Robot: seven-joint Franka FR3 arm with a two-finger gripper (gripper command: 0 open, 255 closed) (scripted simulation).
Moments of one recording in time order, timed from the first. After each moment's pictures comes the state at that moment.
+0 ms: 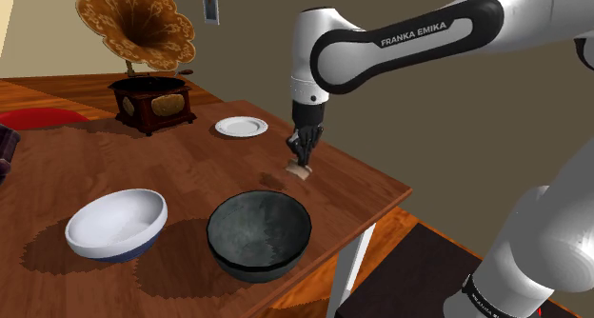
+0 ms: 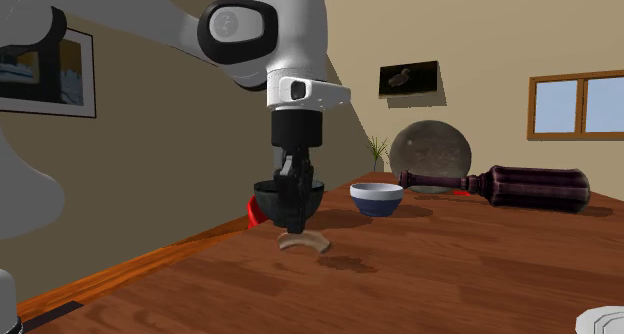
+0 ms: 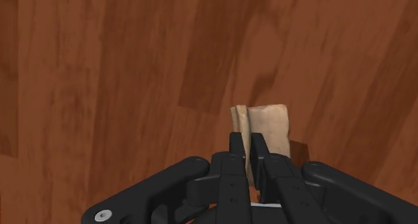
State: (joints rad) arm 0.07 -0.14 0.33 -2.09 0.02 1.95 0.19
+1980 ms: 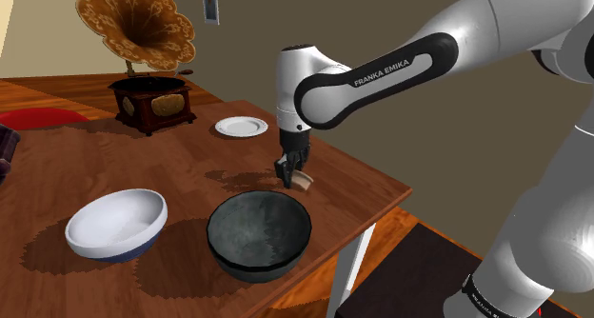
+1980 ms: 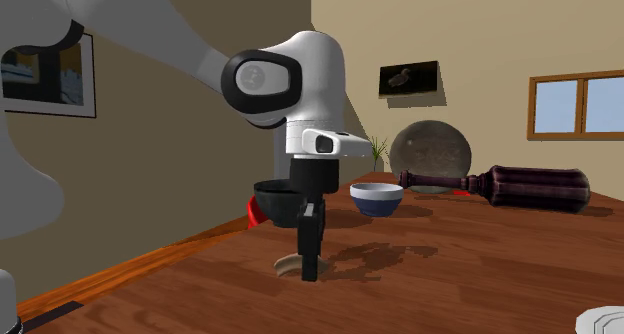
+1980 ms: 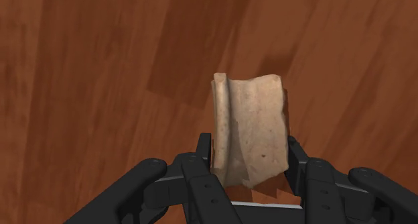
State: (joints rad) arm 0.08 0.00 0.35 -2.11 -0.06 2.08 0.17
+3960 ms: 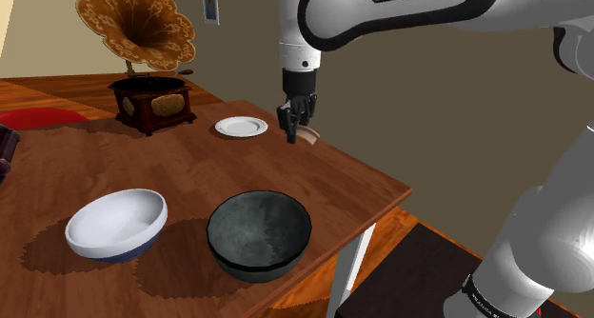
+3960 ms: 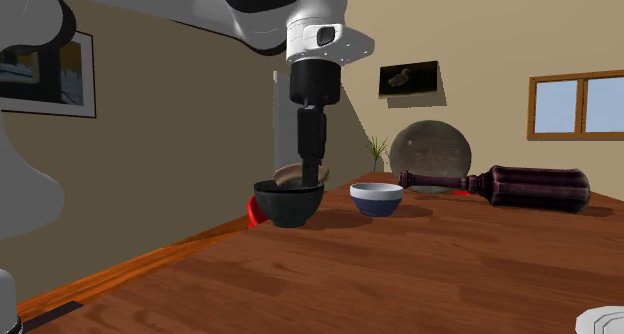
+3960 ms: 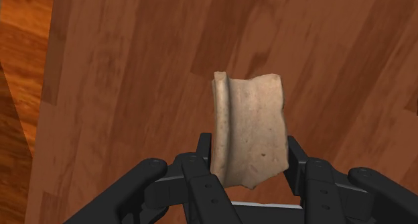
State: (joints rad) arm 0.08 -0.06 0.34 -1.83 -0.03 1.74 0.14
